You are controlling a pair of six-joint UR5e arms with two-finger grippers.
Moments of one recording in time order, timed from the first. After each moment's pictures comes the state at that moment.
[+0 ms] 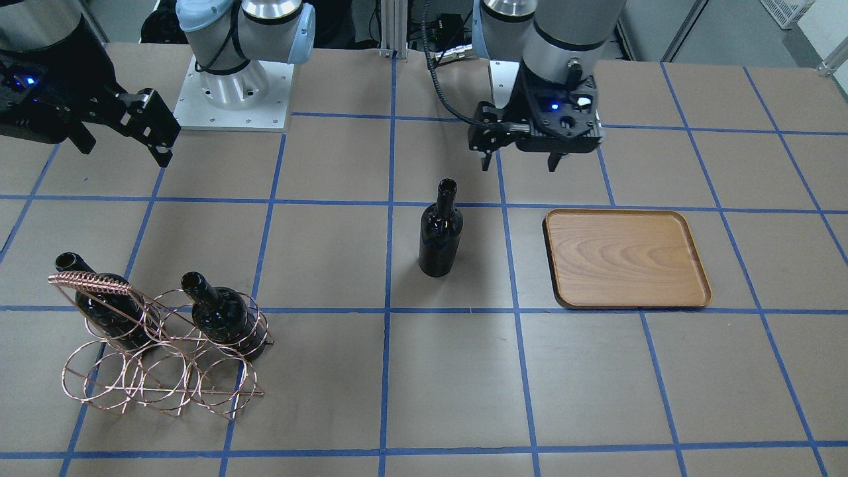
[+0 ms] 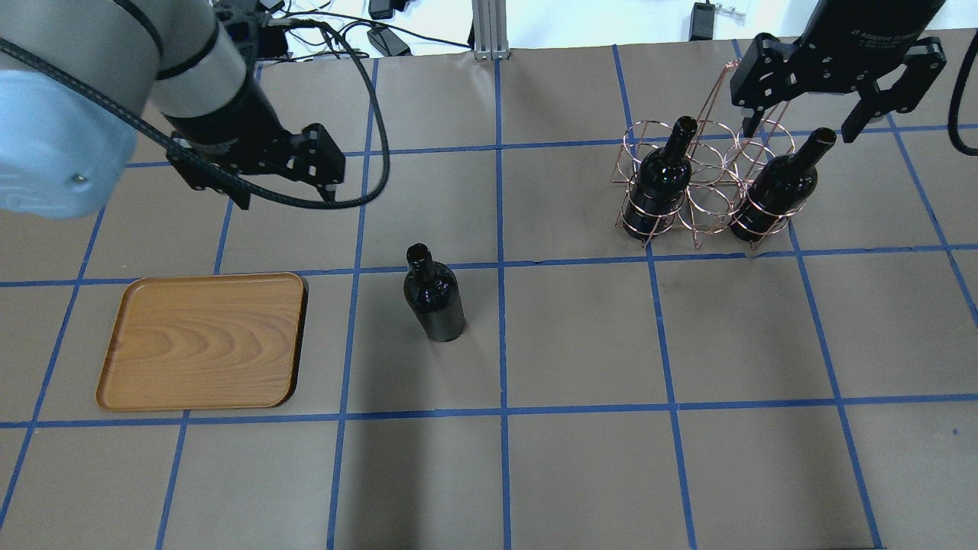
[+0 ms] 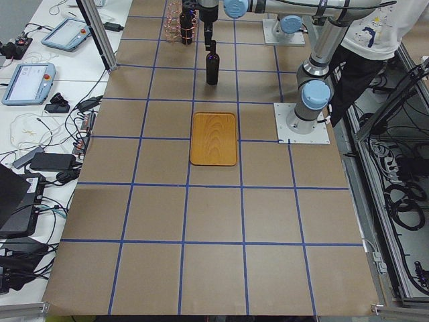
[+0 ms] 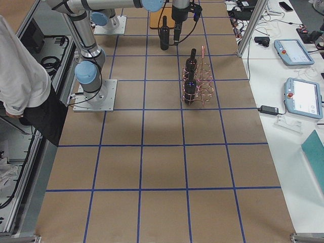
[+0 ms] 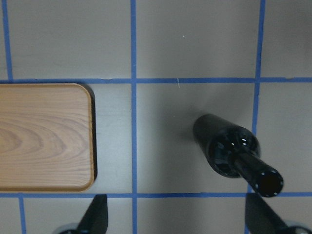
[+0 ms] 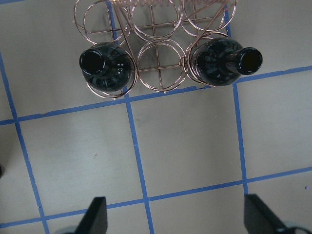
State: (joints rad) left arm -1.75 -1.56 -1.64 -1.52 1.58 -0.20; right arm 1.47 -1.55 1.44 -1.45 -1.61 0.06
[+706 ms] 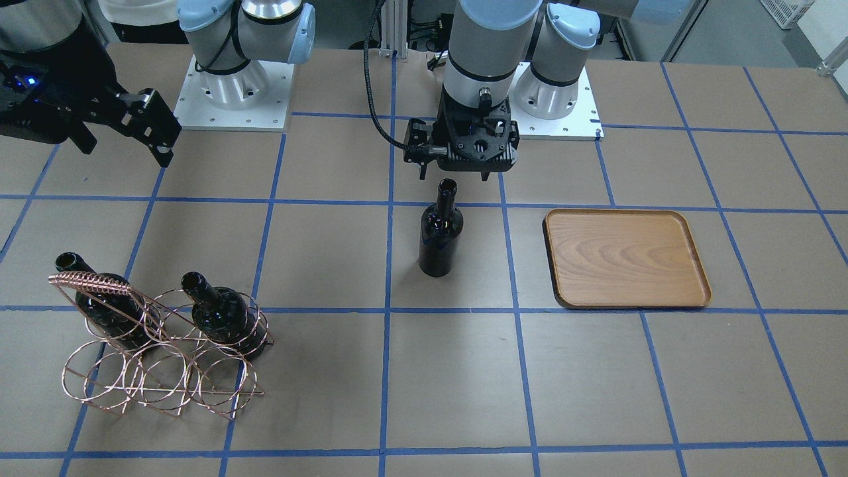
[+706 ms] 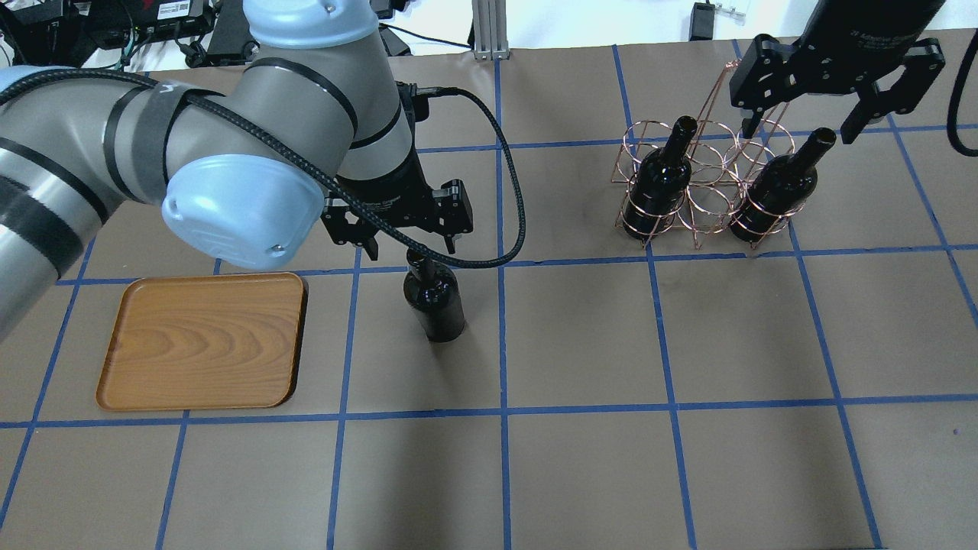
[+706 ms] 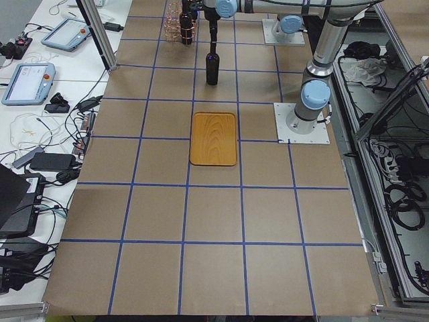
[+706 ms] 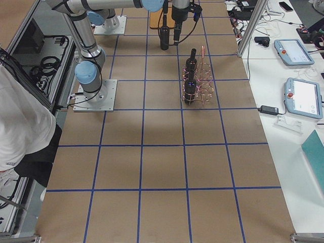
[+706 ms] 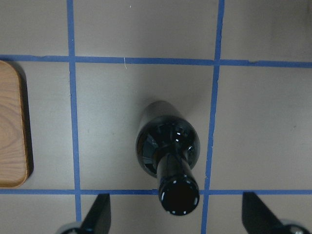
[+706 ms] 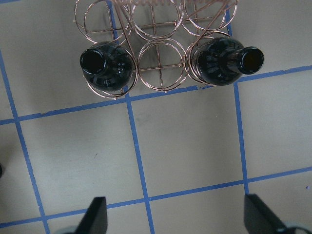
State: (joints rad) left arm -1.86 -1.67 -1.66 -1.43 1.53 -0.32; right arm 1.47 -1.55 1.44 -1.45 -1.61 0.06
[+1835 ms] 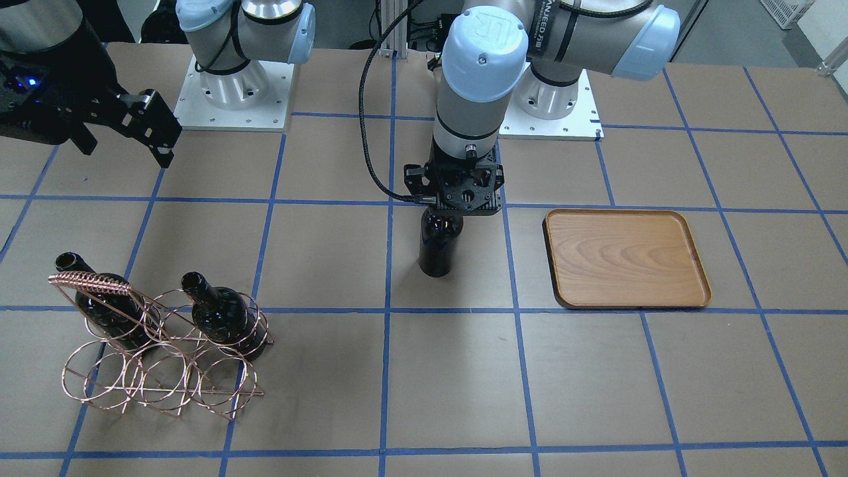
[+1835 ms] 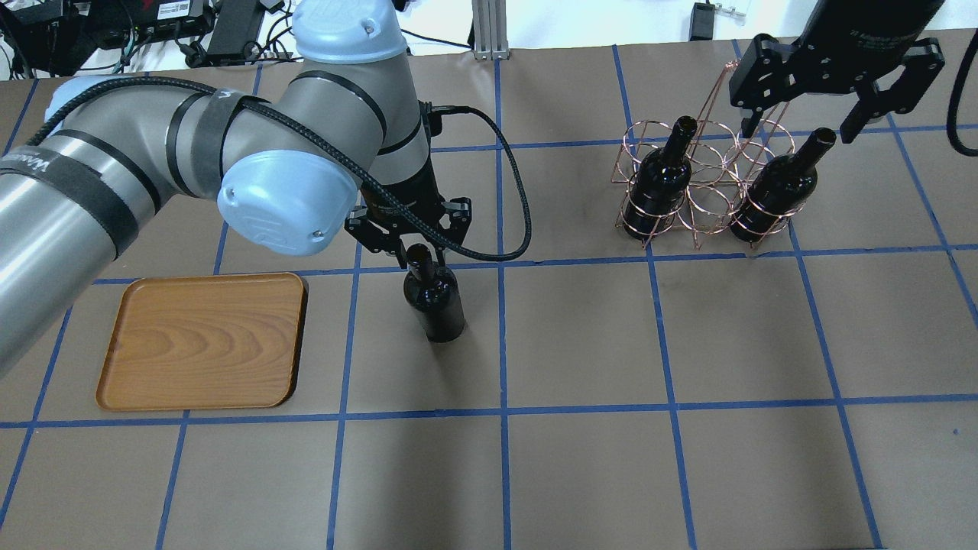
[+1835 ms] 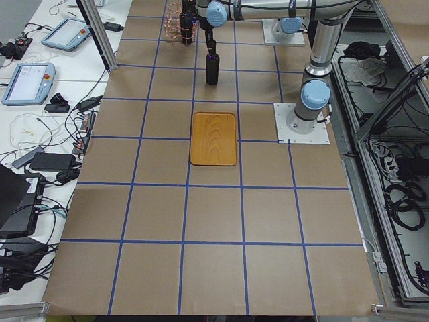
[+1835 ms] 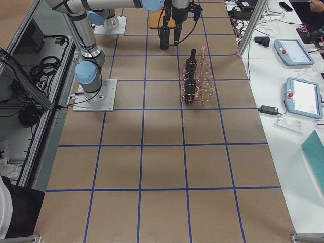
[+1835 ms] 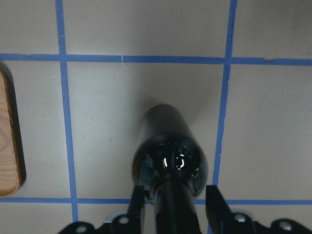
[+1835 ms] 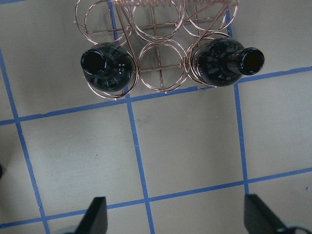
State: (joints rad) left arm -1.86 -1.73 -1.66 -1.42 1.53 -0.32; right arm 1.47 -1.55 1.44 -1.45 -1.61 0.06
